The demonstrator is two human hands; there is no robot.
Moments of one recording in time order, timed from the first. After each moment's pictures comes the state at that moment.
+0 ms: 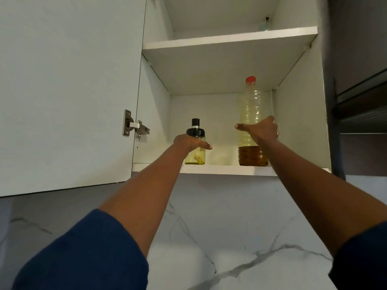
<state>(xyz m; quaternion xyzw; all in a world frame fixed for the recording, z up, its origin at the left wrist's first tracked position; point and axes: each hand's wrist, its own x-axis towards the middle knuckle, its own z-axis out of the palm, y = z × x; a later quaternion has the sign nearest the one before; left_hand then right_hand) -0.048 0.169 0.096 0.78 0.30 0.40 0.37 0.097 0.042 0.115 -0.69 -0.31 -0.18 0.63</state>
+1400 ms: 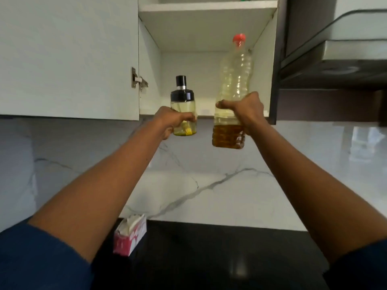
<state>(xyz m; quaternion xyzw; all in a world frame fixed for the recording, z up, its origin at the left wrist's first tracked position) -0.191 0.006 0.001 0.72 0.21 0.43 0.51 -0.055 -0.125 0.016 -0.66 -0.38 -0.11 0.64</state>
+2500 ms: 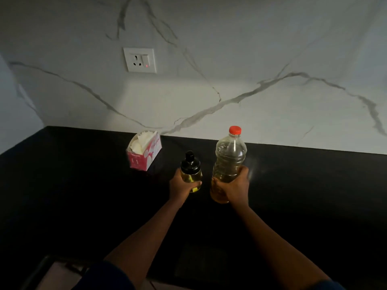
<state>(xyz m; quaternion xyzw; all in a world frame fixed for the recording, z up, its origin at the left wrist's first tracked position) -0.162 0.088 -0.438 0.67 0.46 0.29 0.51 -0.050 -0.029 -0.417 -0.77 -0.25 0.16 0.56</state>
